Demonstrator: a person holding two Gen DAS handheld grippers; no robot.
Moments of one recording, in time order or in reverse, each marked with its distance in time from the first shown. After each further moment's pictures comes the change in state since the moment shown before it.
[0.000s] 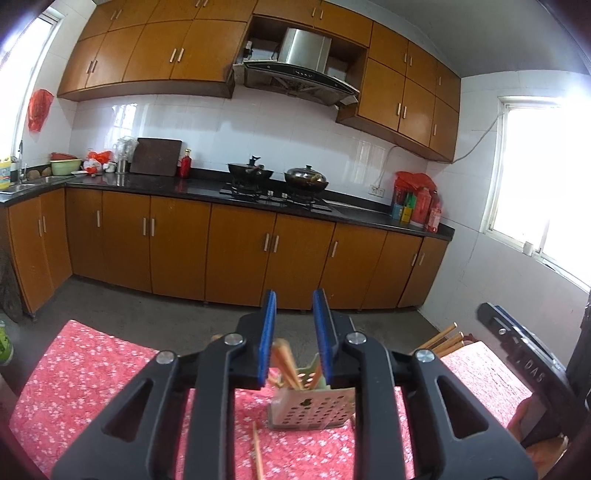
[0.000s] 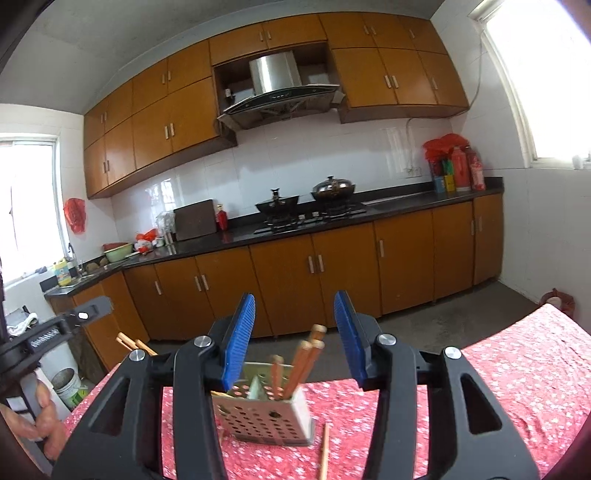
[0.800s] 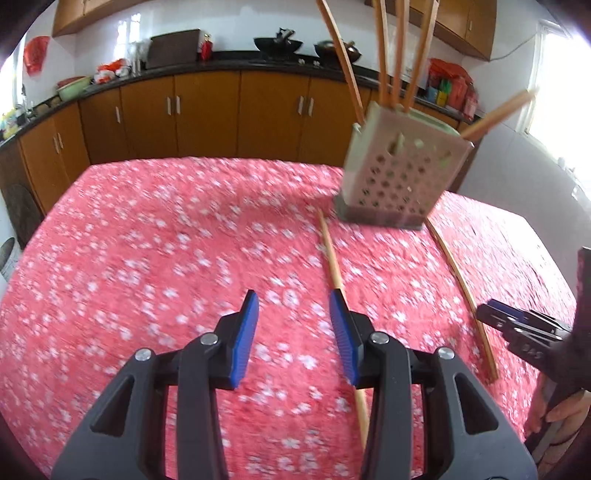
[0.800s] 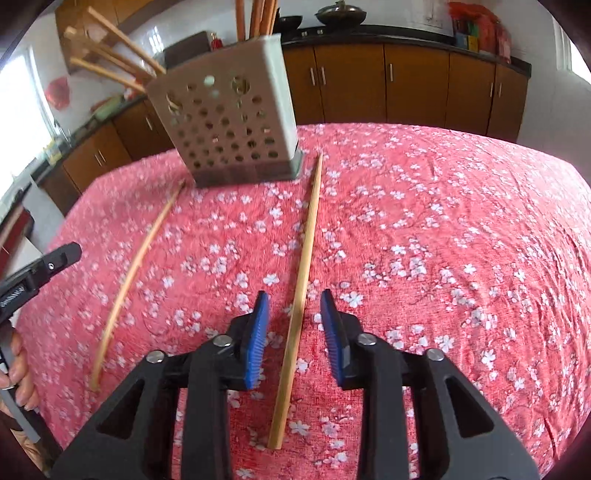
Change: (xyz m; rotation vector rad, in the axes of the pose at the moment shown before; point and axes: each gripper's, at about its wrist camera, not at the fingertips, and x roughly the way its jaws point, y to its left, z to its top) left arm 0.006 0.060 -0.199 0.021 0.478 0.094; right arm 0.036 -0.012 -0.203 -0.054 0.689 -0.003
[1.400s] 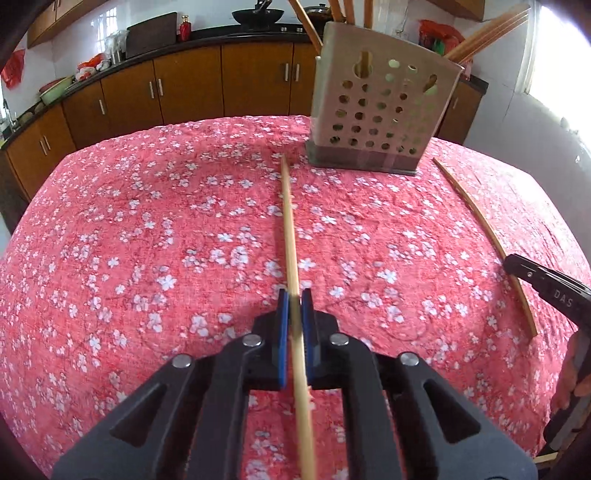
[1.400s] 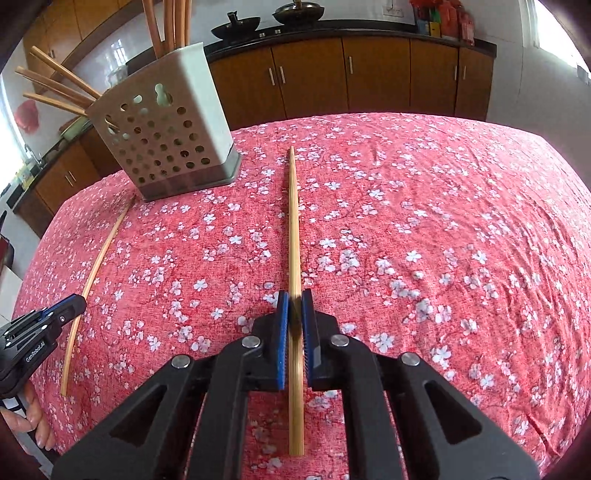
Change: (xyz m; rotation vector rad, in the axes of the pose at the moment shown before) left arm 0.042 -0.036 -0.017 0.073 0.109 0.046; right arm -0.009 -0.052 -0.006 0.115 -0.018 -0.071
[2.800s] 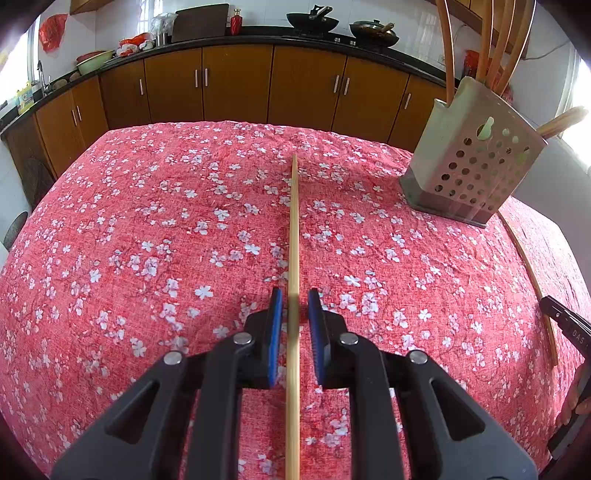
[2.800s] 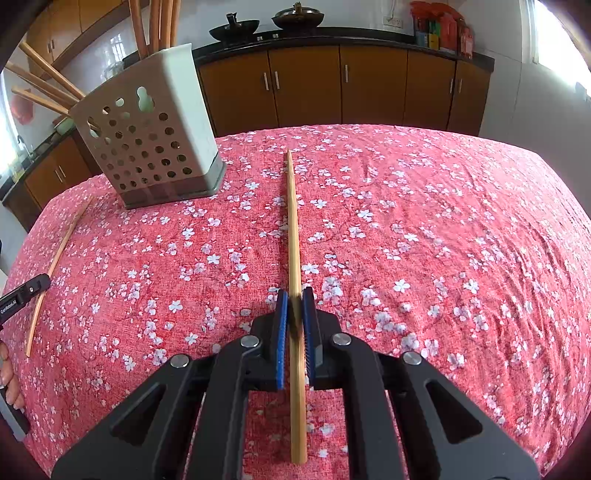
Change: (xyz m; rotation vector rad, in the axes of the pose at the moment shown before) left arm 0.009 0.082 0.023 -0.150 -0.029 0.045; right arm 0.024 0.008 0.017 -0.038 -0.027 -0.056
